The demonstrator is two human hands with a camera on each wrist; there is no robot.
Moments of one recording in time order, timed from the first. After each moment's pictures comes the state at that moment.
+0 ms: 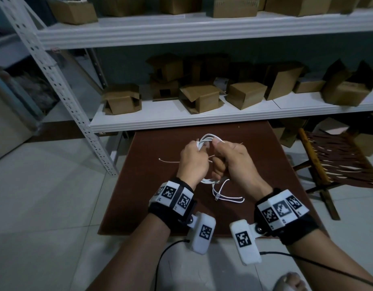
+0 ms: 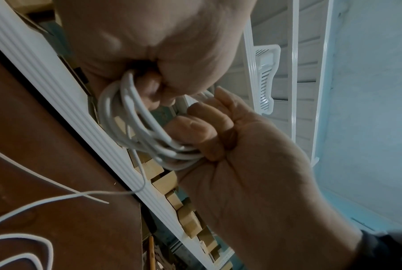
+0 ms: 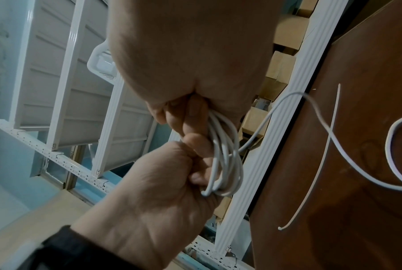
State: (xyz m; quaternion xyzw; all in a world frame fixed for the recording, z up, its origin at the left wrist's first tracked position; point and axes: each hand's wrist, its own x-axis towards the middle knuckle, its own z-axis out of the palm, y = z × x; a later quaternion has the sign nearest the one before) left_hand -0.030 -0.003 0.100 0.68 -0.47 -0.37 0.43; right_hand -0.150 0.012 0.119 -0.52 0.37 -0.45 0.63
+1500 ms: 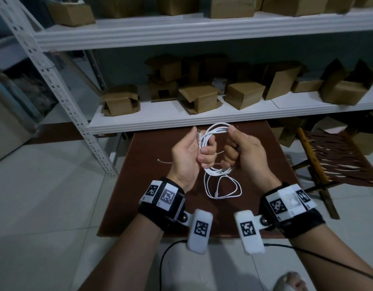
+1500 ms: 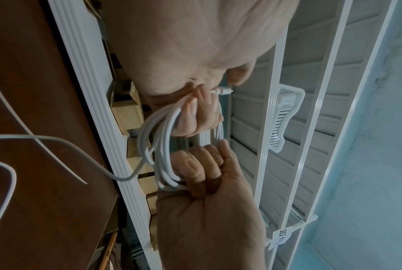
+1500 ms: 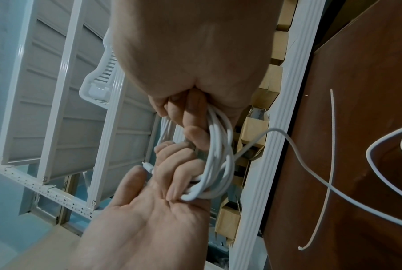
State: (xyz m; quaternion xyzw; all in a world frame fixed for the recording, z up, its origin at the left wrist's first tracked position) left_hand -0.019 0.011 0.119 0.27 -0.37 -0.69 0.55; right_hand -0.169 -0.004 0.128 -0.42 0.38 -0.52 0.64
